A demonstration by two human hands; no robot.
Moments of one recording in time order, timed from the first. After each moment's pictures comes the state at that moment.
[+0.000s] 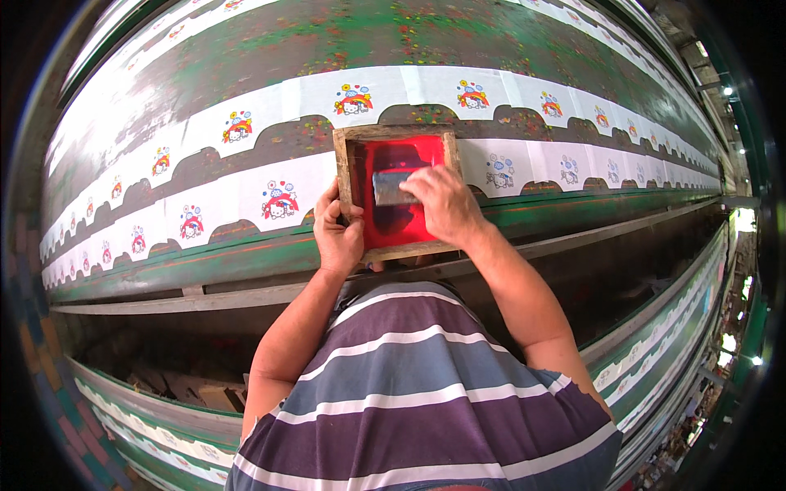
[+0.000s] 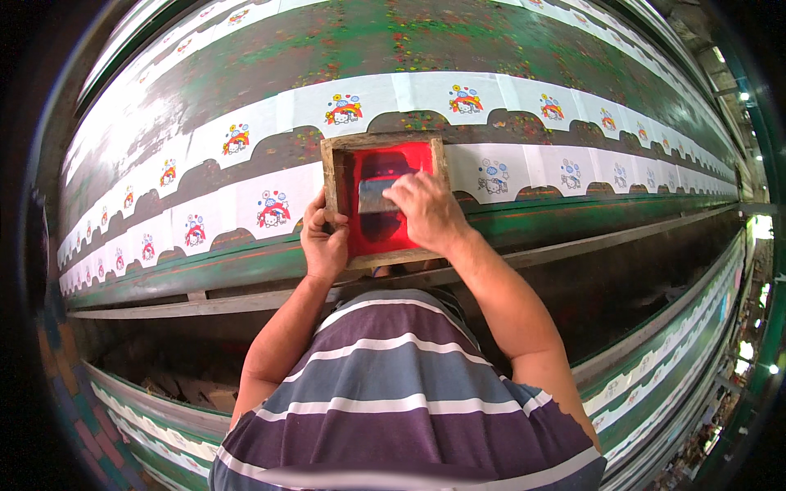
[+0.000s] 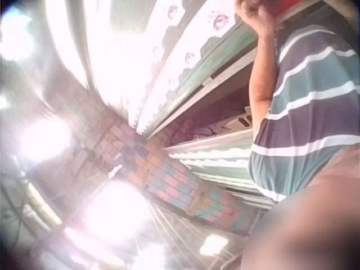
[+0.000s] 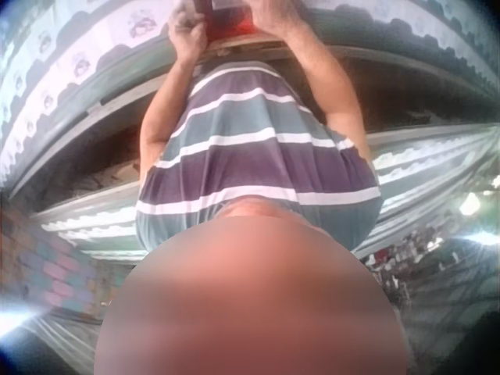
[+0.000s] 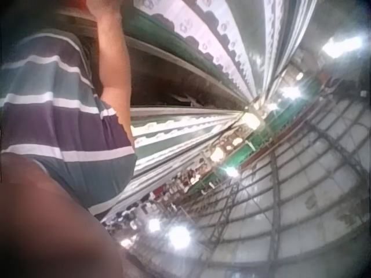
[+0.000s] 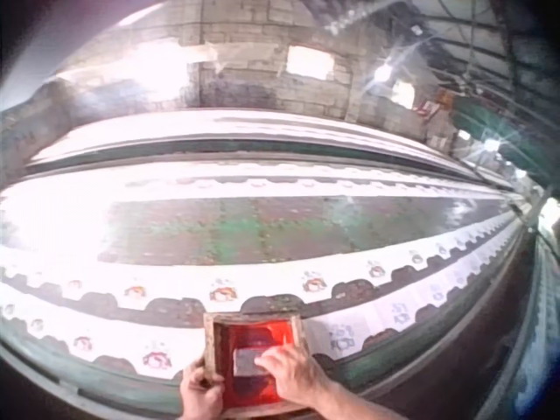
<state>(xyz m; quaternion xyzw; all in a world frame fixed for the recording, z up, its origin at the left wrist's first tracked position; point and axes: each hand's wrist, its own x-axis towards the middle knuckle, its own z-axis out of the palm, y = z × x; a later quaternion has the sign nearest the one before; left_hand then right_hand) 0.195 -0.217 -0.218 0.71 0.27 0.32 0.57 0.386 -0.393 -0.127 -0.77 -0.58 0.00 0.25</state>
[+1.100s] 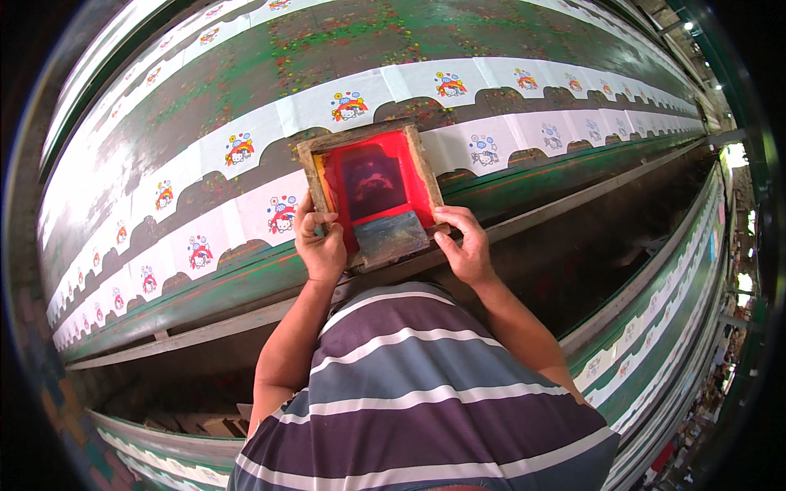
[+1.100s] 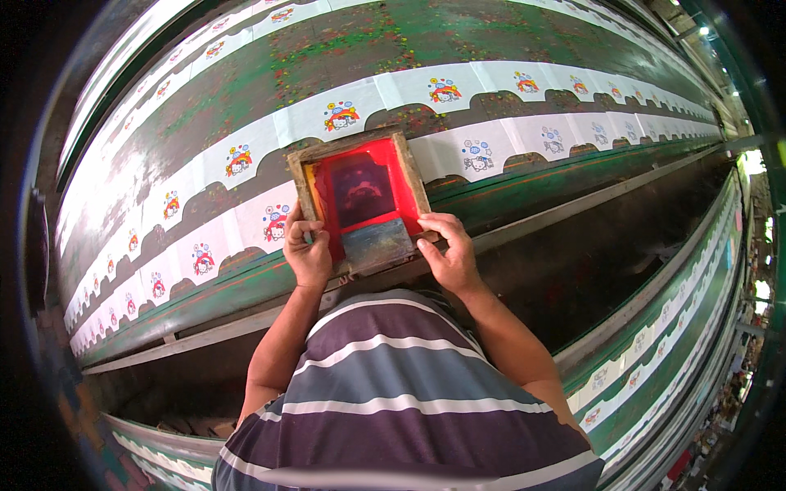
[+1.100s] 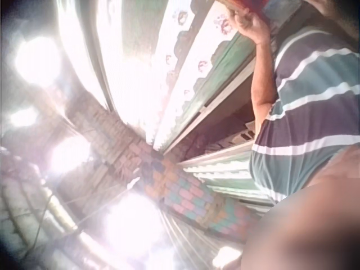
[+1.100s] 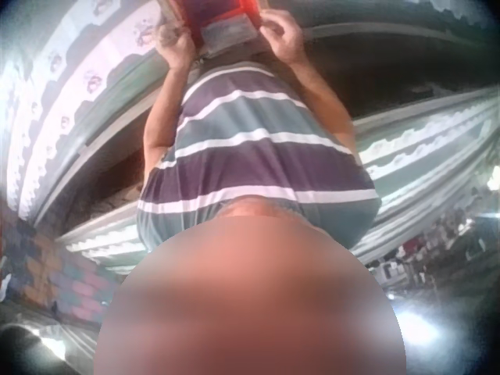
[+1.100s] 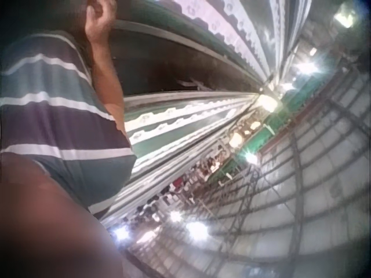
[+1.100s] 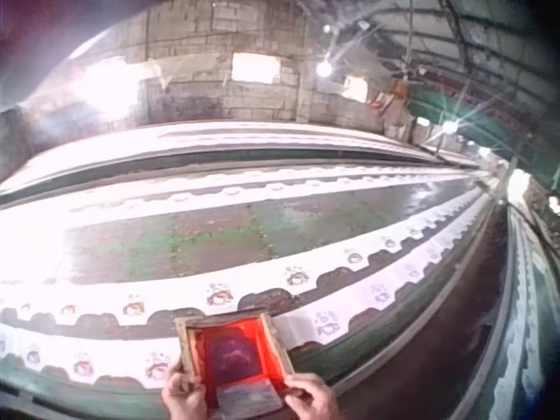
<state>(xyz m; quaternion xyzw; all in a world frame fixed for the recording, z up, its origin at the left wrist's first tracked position) 0.321 -0.363 -0.206 0.71 0.23 0.35 0.56 0.430 -0.651 -0.147 -0.78 -0.31 0.02 0.54</state>
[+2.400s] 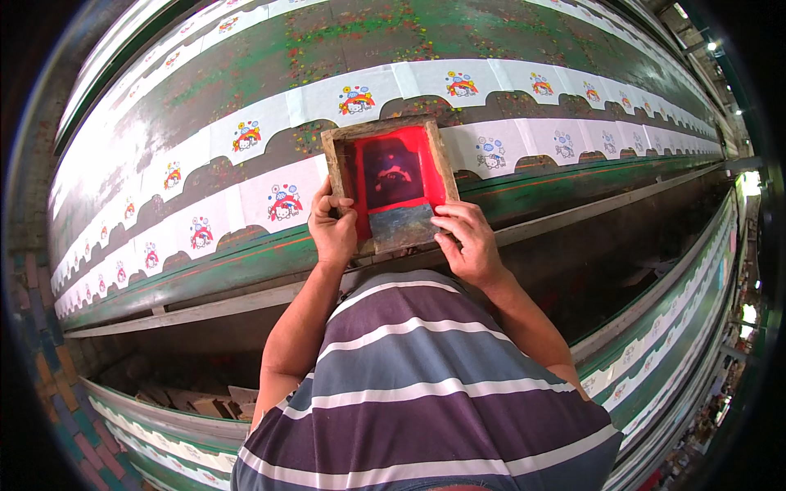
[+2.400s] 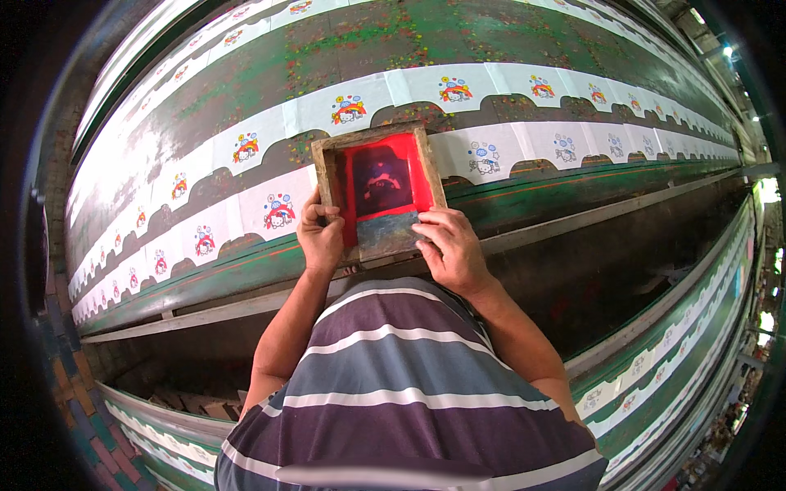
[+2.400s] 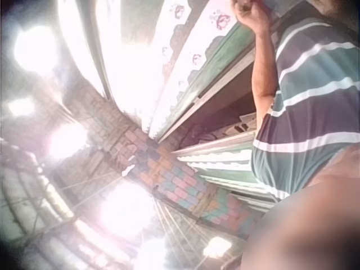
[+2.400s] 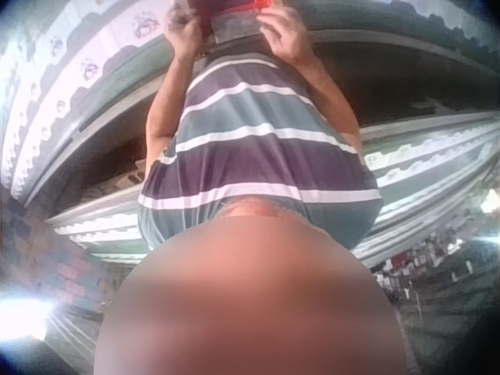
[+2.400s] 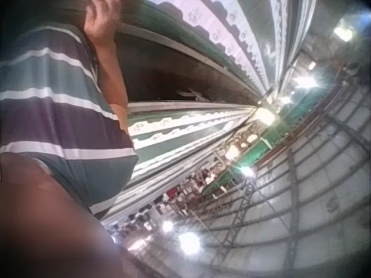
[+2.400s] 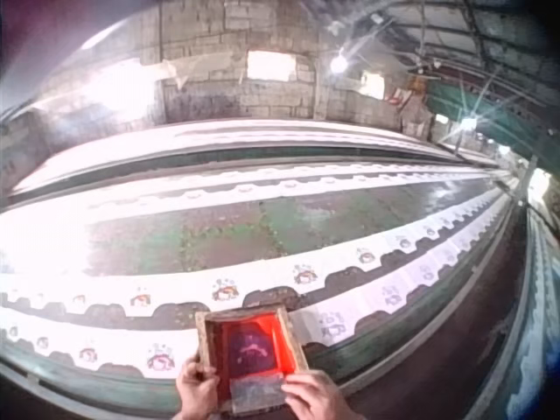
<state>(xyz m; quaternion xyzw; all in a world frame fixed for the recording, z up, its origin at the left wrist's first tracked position) 0.345 -0.387 -0.219 0.66 0.26 0.33 0.62 0.458 -0.664 -0.119 -0.77 -0.48 -0.04 0.42</state>
